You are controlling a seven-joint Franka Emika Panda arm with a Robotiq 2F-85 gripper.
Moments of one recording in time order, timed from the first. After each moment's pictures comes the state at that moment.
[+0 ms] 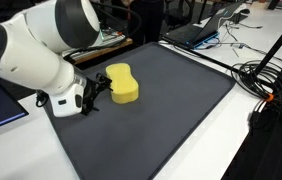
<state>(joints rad) -0.57 0.79 0.05 -1.45 0.32 1.84 -0.83</state>
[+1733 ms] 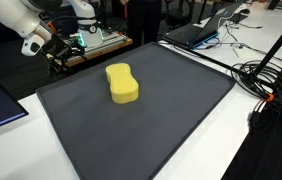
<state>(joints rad) -0.54 0.14 -0.24 -2.47 0.57 2.24 -0.85</state>
